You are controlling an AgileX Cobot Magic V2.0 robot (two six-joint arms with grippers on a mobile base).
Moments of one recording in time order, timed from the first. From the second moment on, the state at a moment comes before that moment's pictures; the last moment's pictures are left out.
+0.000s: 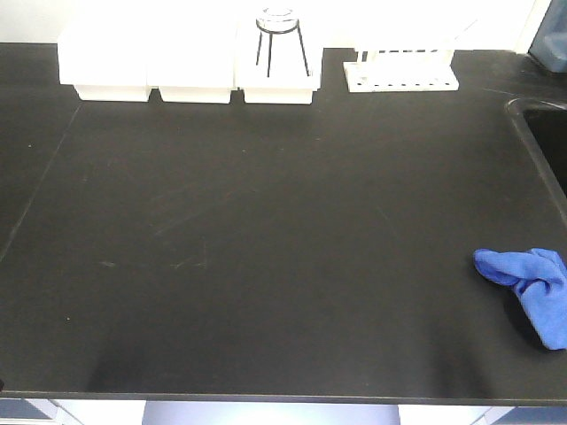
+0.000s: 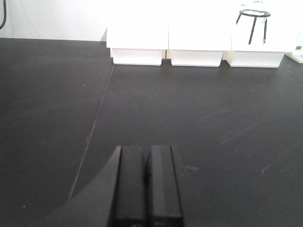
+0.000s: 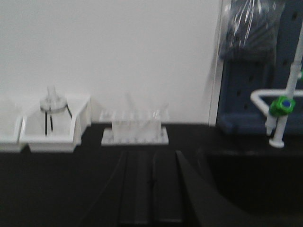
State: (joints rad) left arm -0.04 -0.01 0.03 0.14 0.28 -0.18; right arm -0.04 0.36 -0.67 0.01 0.53 -0.01
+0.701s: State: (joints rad) left arm -0.04 -0.01 0.03 0.14 0.28 -0.18; right arm -0.04 0.70 -0.89 -0.01 0.77 -0.09
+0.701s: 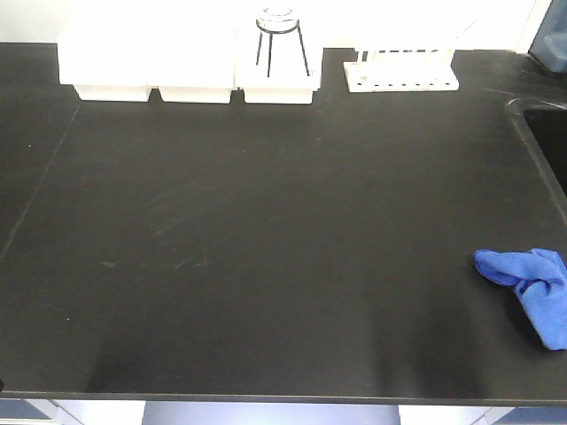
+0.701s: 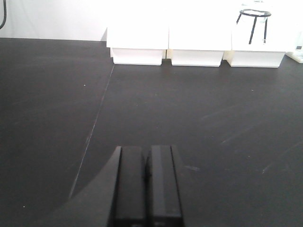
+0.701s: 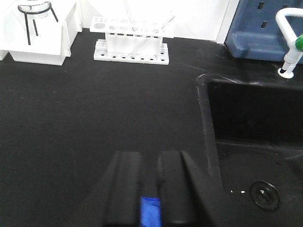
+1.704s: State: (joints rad) left arm -0.04 -0.01 0.03 0.14 0.28 -0.18; right arm -0.12 1.46 -0.90 -0.17 0.89 0.14
